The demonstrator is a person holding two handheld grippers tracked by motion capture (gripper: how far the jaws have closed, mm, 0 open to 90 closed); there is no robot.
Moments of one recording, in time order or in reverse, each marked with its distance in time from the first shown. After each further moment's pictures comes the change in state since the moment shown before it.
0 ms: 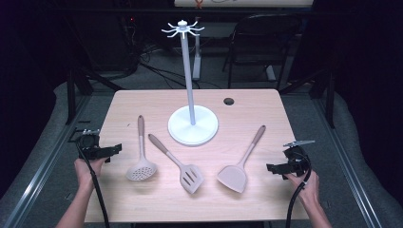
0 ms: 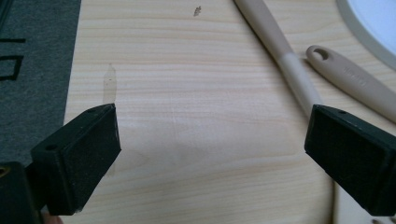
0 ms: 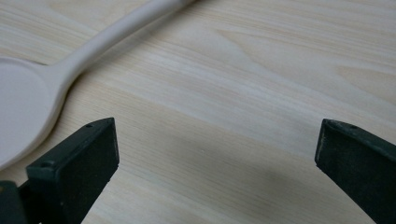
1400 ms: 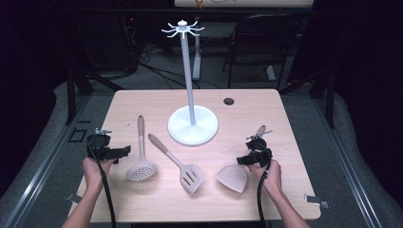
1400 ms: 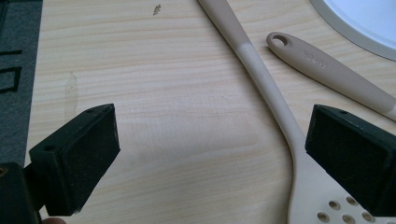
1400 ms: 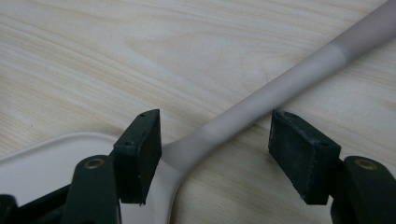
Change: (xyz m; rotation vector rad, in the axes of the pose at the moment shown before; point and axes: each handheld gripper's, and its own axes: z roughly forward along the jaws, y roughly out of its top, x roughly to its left) left arm -0.036 0.003 0.001 0.047 0.011 0.109; right arm 0.082 0.049 0.058 0.094 0.027 -0.012
